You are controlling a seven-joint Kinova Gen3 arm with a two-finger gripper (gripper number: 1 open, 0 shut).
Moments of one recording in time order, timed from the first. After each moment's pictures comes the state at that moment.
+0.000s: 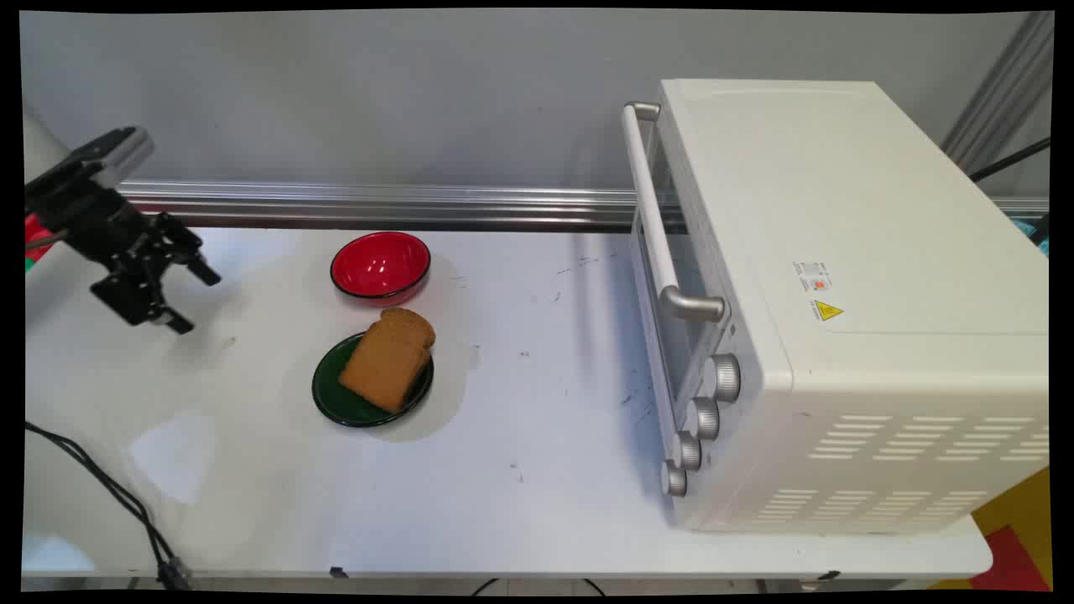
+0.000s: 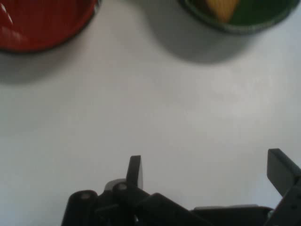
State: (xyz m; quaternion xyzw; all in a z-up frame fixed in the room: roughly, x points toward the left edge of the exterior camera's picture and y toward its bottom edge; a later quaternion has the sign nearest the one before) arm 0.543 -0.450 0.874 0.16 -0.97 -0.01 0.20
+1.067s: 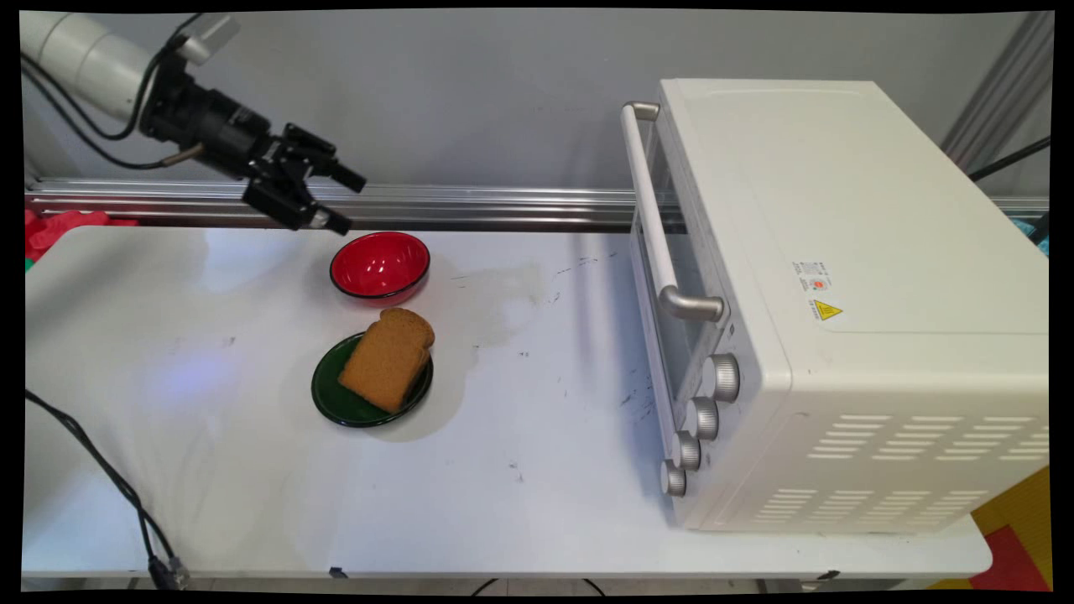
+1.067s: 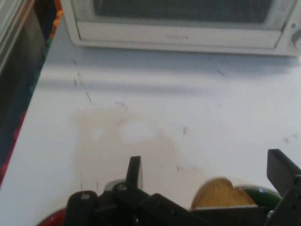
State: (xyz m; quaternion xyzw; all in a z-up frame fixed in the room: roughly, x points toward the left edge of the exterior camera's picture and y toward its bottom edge) arm 0.438 -0.512 0.918 0.14 -0.89 0.04 0.42
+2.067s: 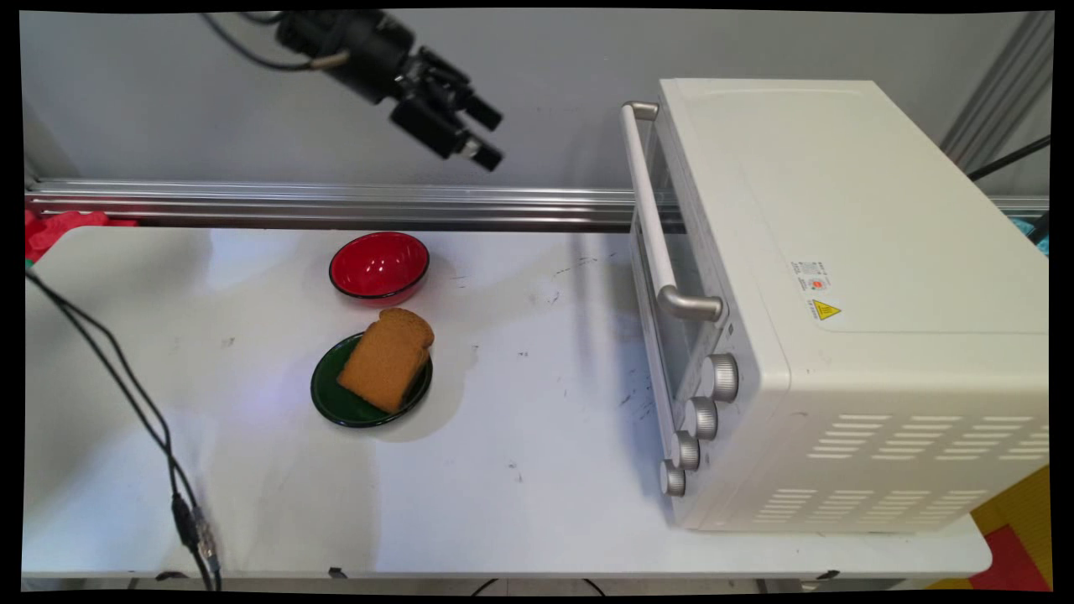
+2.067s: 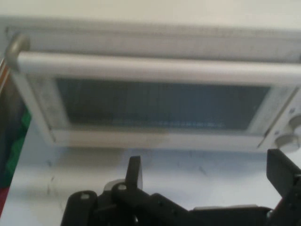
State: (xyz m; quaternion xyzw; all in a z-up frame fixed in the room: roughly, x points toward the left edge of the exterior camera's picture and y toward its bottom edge) arm 0.268 -0.545 1.010 0.13 -0.89 0.03 0.43
